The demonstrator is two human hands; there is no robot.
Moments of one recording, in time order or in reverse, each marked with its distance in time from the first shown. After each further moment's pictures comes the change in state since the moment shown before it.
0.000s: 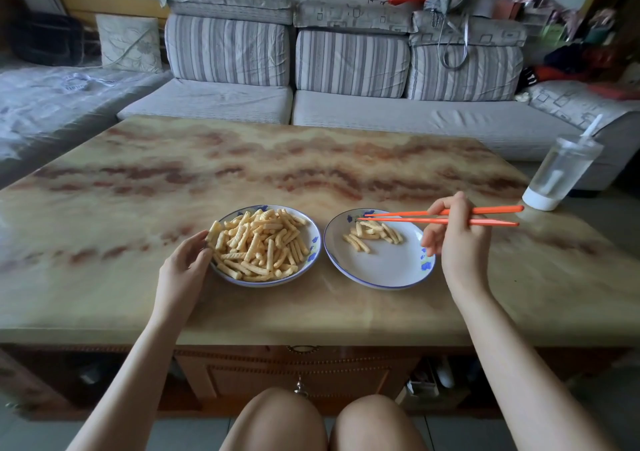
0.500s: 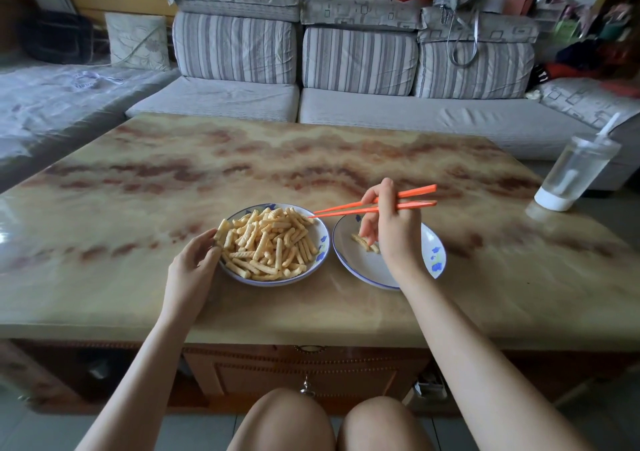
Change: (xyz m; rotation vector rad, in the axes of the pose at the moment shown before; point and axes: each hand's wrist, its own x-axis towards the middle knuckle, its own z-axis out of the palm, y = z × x) left_hand 0.002 -0.004 0.000 -0.008 -0.005 -0.002; right_hand -0.016 0.001 0.079 0.019 -0.243 0.002
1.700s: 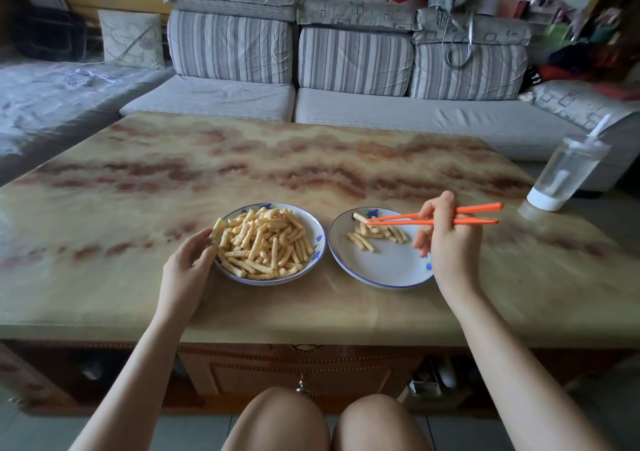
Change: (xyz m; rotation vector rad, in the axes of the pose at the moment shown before) left_hand -0.001 0.000 0.000 -0.006 0.001 0.001; right_hand -0.006 0.001 -0.064 -0.130 0.198 -0.097
